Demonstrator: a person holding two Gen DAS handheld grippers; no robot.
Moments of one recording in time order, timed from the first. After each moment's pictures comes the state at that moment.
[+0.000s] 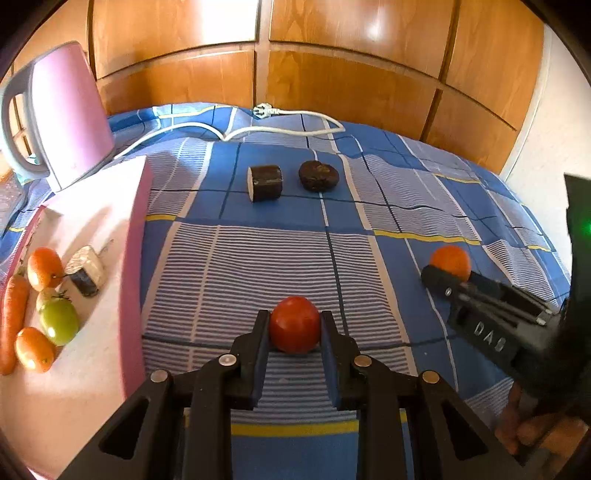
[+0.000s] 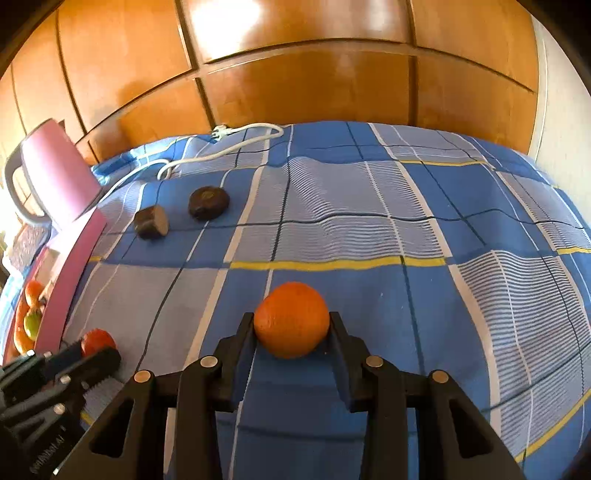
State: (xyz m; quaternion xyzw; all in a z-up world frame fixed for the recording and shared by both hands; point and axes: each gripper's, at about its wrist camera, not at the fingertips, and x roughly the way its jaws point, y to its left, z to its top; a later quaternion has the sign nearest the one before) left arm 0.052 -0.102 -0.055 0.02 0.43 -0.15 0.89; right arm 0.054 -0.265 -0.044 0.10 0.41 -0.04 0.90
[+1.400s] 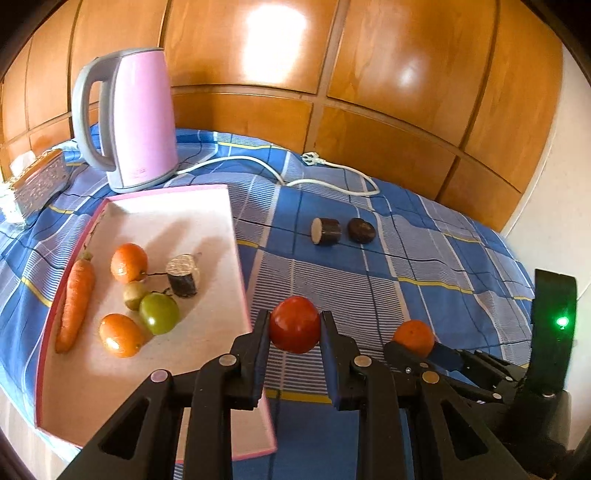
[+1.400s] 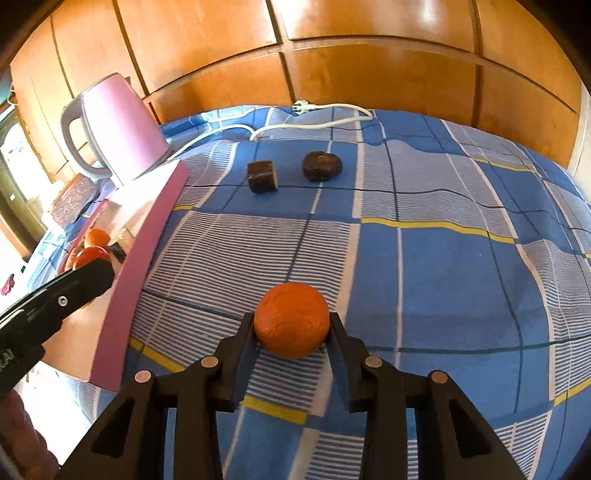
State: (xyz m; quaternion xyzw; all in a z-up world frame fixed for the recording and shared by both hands) left arm 0.023 -0.023 -0.010 -0.06 0.38 -0.12 0.92; right arm 0.033 -0.183 -0.029 0.09 0.44 0.04 0.89
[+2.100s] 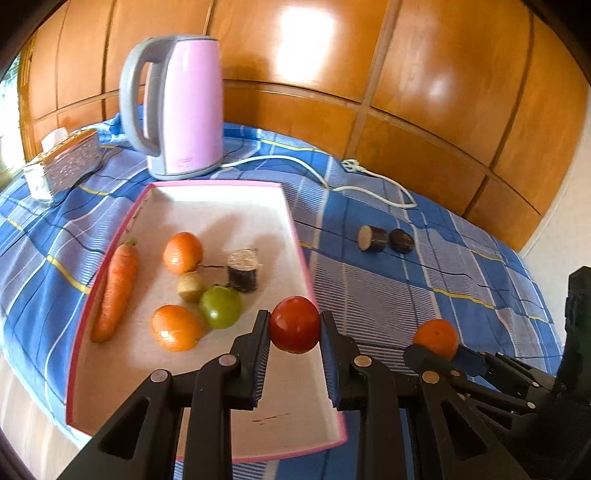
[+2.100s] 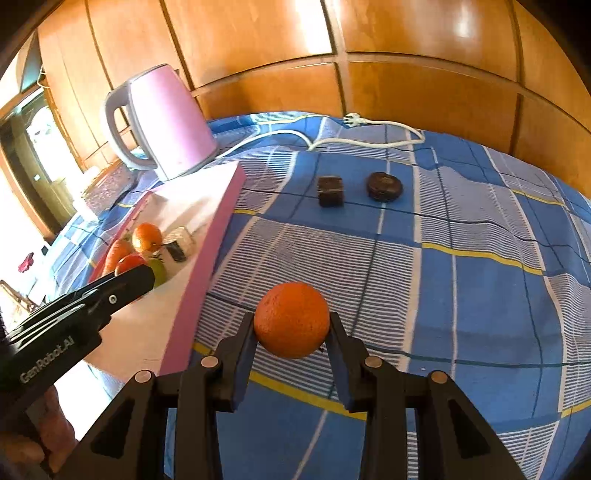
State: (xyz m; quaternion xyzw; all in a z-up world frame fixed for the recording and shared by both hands) left arm 0.023 0.025 -0.013 -0.08 0.38 -0.07 0.92; right arm 0.032 -0.141 -0.007 0.07 0.43 0.10 0.89
